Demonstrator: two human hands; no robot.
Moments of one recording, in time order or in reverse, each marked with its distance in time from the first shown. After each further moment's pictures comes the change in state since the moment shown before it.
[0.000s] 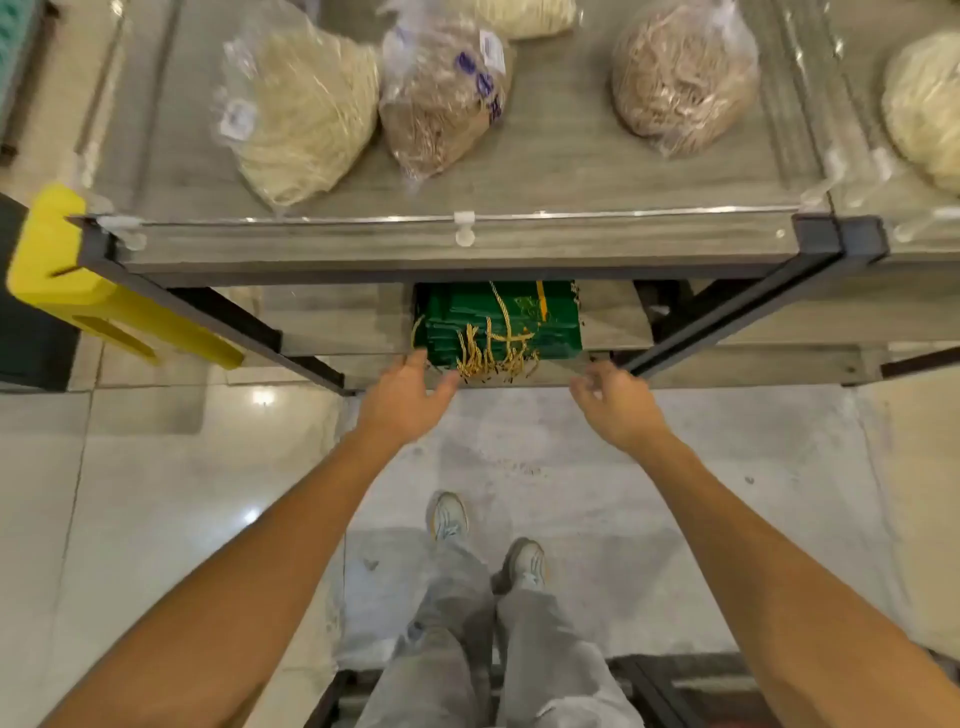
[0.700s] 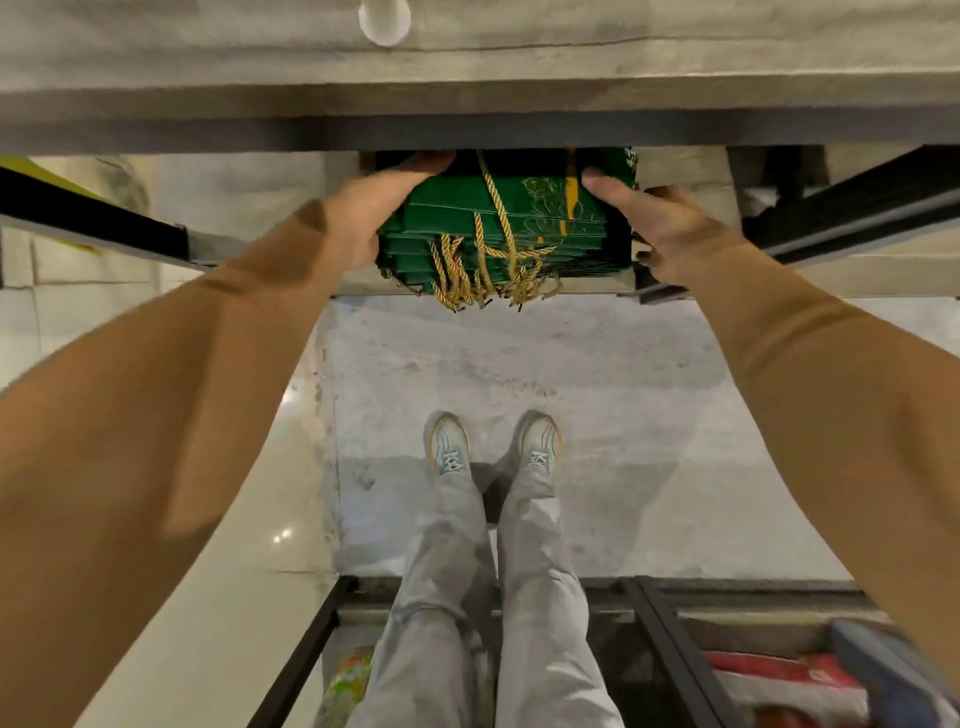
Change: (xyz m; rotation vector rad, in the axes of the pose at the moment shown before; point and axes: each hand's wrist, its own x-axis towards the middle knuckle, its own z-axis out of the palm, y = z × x) left_hand 0.207 0.000 0.035 -0.781 -0.263 -0.348; right_hand 0.198 0.024 0.022 0.902 -0.216 0.283
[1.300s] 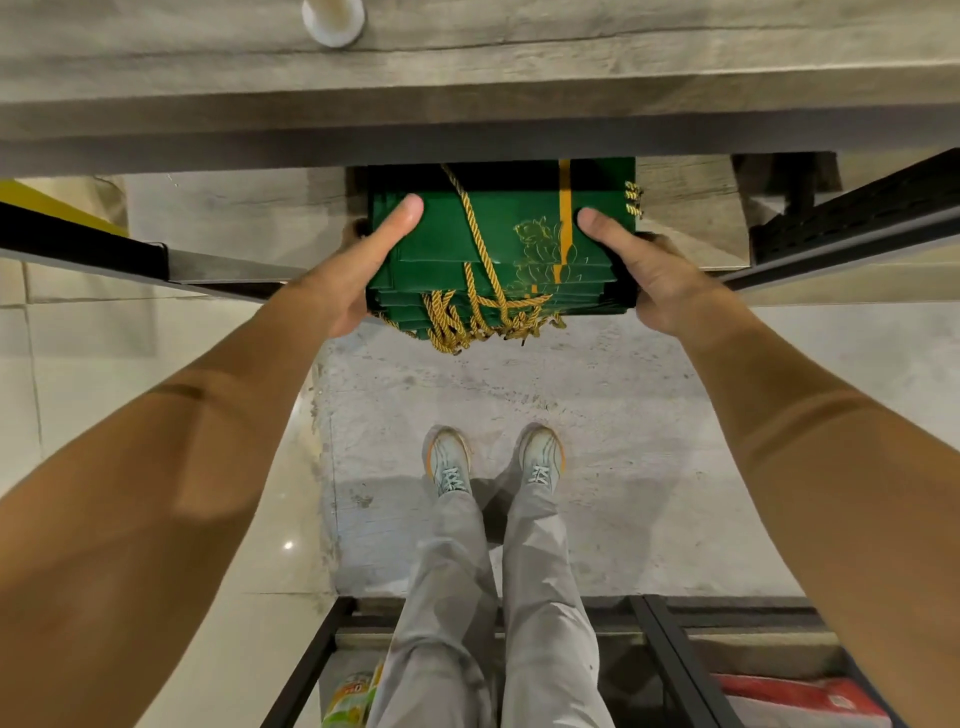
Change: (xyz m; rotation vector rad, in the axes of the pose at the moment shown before) left_hand -0.005 -0.042 -0.004 -0.131 -0.161 0.044; right_hand 0.021 0.041 -0.001 0.150 -0.072 0.041
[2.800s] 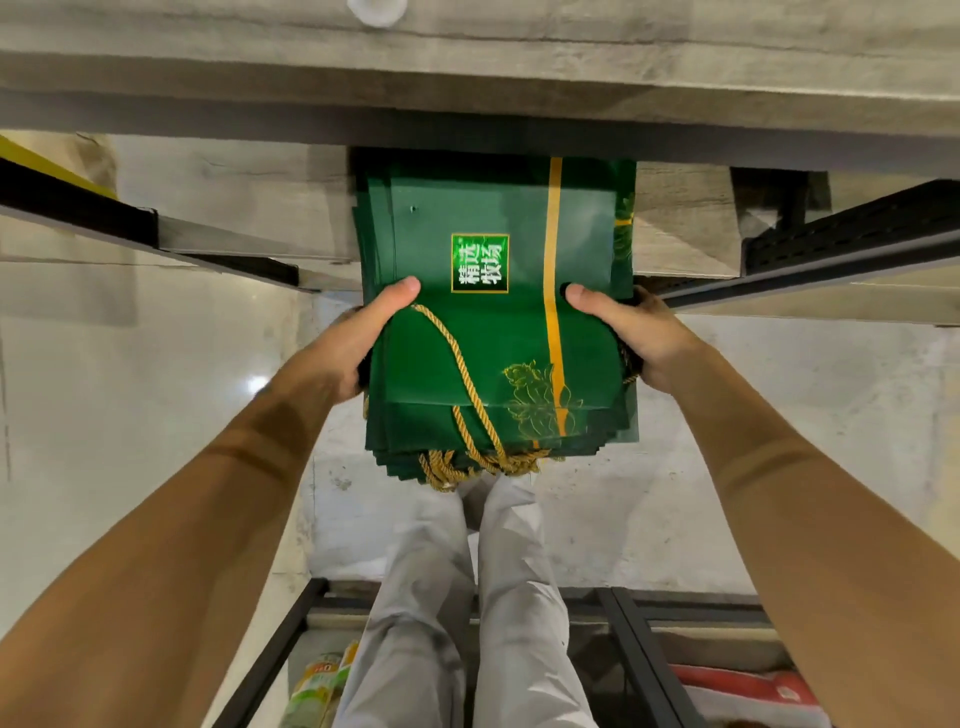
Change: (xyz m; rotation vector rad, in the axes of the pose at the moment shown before) left_hand -0.024 -0.068 0.006 -0.231 0.154 -0.231; right_hand -0.018 0.048 -0.009 -0.214 0.070 0.110
